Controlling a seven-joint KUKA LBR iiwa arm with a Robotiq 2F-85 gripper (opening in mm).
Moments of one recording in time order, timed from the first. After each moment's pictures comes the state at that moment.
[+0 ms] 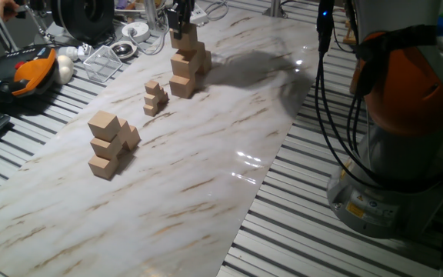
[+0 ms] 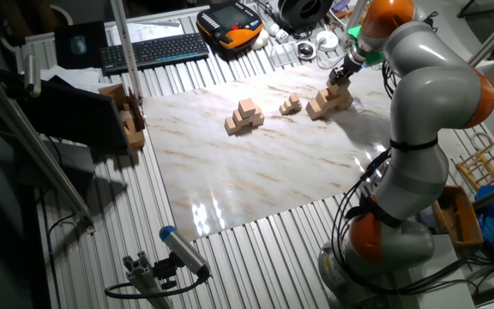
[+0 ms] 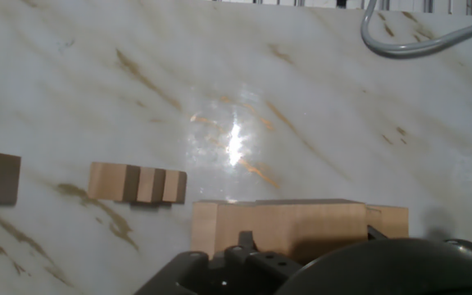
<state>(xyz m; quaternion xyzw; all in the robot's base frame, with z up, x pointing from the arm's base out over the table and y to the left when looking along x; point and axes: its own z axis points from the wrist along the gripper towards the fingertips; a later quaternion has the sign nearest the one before) 0.626 -0.202 0.187 -0.06 1.00 0.03 0.07</state>
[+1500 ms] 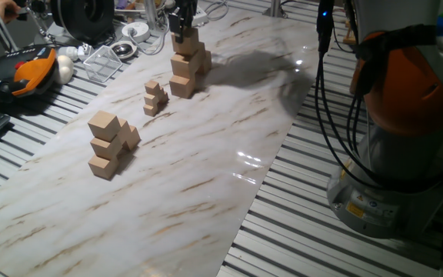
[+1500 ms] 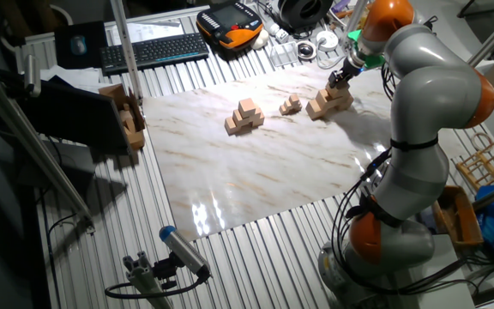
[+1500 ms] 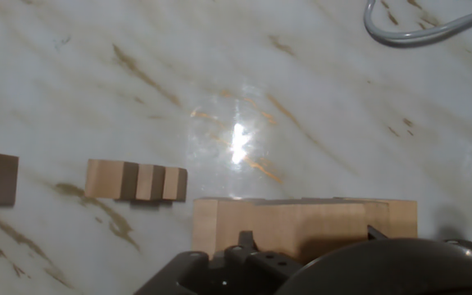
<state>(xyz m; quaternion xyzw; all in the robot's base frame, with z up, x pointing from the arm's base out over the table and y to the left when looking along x) 0.622 -0.202 0.175 -0.05 1.00 0.03 0.07</state>
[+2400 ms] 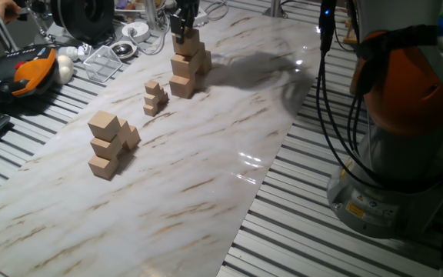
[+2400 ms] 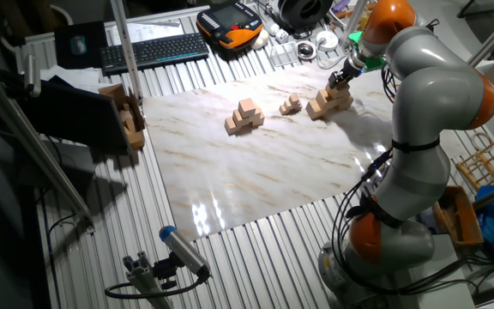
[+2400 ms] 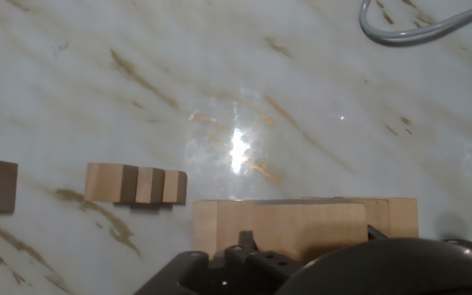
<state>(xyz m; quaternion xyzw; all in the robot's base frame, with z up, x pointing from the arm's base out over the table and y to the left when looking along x) 0.620 -0.202 0.175 -0.04 1.00 0.03 0.08</state>
